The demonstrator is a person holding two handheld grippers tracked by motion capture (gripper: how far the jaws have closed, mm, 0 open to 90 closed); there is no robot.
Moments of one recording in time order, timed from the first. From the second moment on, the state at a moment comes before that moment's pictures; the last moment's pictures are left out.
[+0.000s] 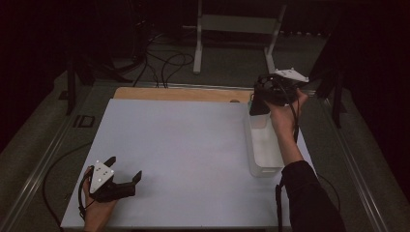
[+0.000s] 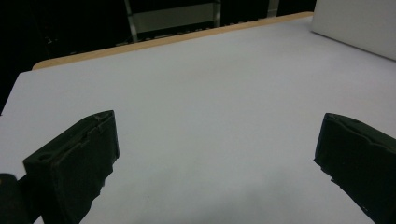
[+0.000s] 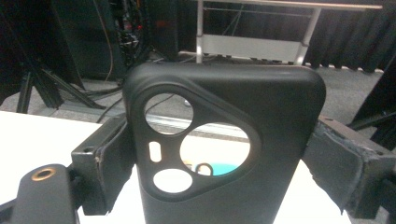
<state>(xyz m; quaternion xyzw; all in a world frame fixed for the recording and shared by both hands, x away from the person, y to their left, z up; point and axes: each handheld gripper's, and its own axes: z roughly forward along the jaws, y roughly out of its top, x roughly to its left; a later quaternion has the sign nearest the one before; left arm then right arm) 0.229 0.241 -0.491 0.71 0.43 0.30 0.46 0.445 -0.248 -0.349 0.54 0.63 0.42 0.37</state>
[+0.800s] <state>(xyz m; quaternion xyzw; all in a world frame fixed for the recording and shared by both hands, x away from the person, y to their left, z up) 0.229 0.242 -0.491 0.71 0.43 0.30 0.47 0.458 -0.255 -0.397 0.58 0.63 0.38 0.34</state>
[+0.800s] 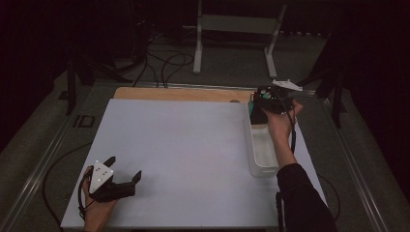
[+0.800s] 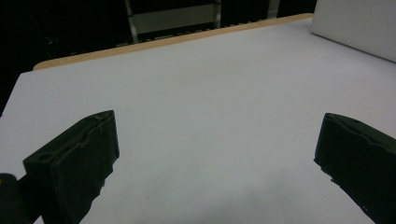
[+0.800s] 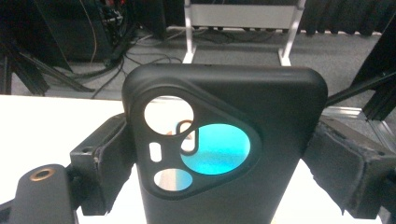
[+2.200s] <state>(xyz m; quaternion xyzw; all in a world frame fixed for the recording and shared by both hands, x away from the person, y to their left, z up) 0.229 0.241 -0.492 0.71 0.43 0.30 0.46 0.492 -0.252 -0.442 0.60 0.66 0.34 0.30</state>
